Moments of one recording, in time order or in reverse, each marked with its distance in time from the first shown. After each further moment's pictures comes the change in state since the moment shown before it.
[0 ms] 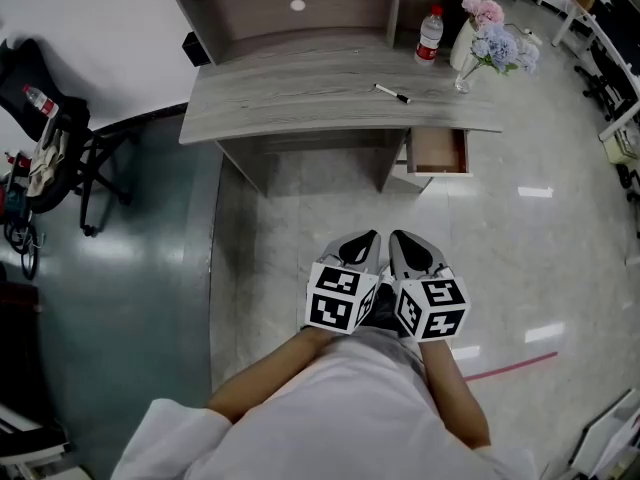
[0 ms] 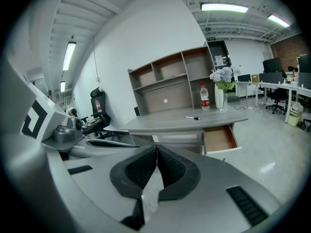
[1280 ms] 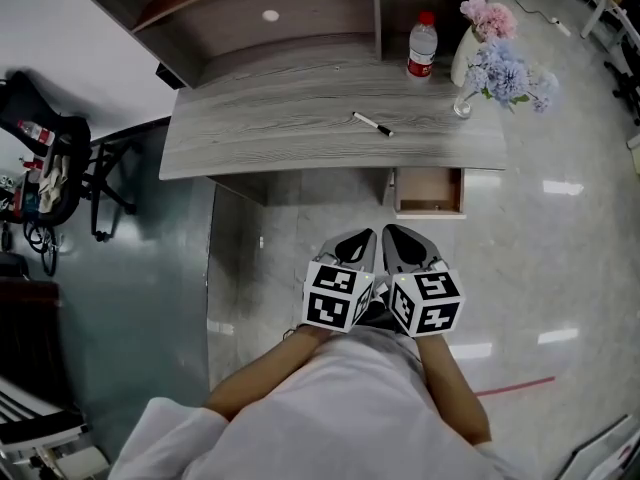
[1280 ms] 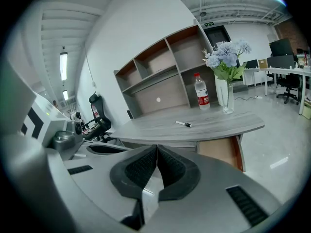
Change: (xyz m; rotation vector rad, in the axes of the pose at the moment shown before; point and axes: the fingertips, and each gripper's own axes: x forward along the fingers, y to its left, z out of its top) left arm 0.163 0.018 0.072 -0.005 0.112 0.112; right arm 0.103 -0.138 0.066 0.068 0.064 0.118
